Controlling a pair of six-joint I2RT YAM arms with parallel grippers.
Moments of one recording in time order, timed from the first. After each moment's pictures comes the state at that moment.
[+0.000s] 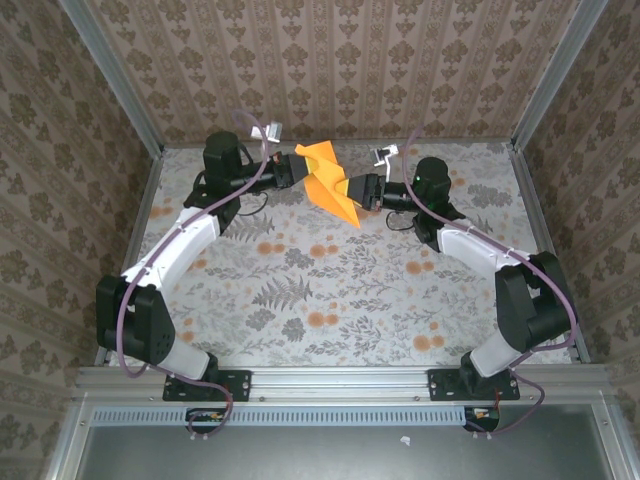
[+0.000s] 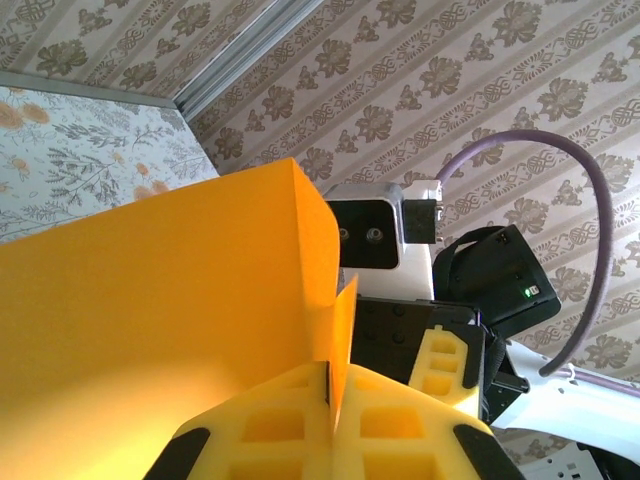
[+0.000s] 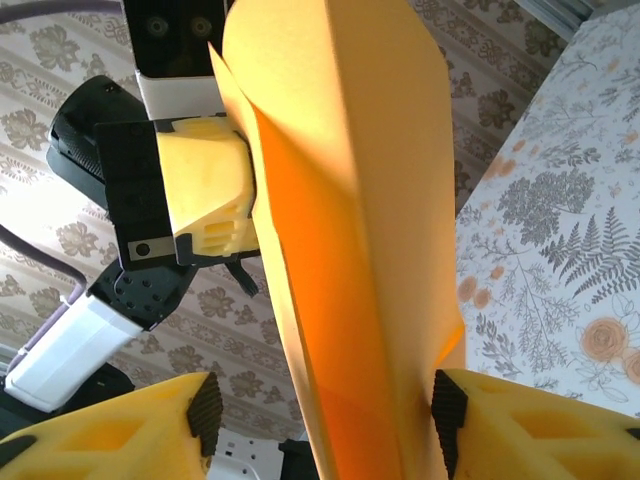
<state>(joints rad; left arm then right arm) -0.38 1.49 1.23 0.12 0.92 -0.80 0.33 1.58 1.01 0.61 -0.98 1.03</state>
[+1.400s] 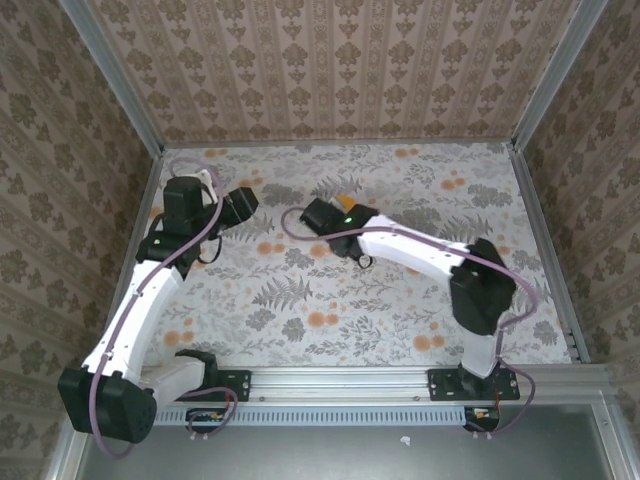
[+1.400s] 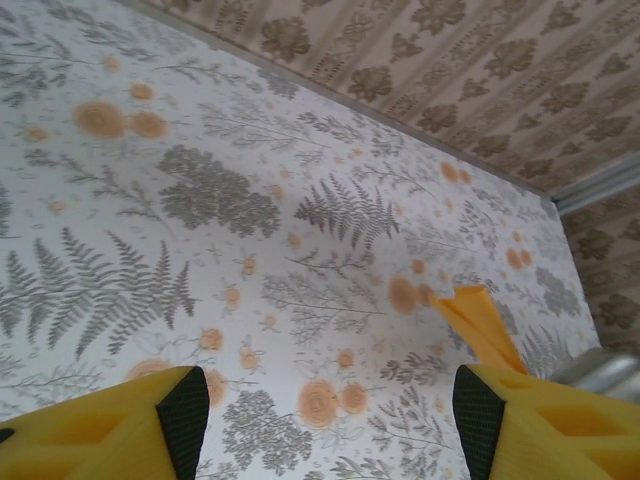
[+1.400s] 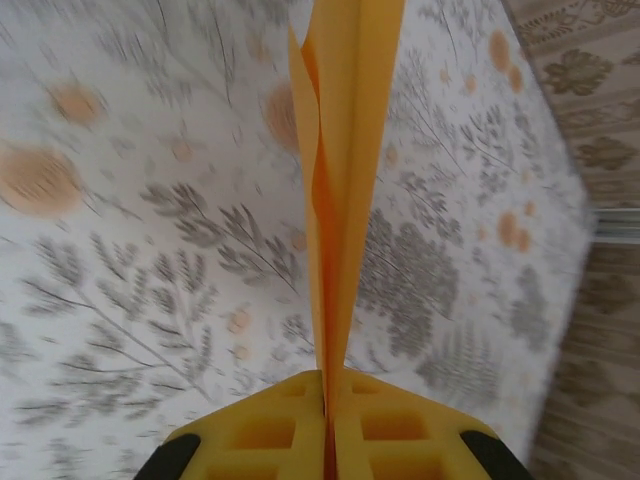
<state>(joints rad) -0.24 1.06 1.00 -0.45 0.22 -0.56 0.84 1.89 1.53 -0.95 0.79 -0.01</state>
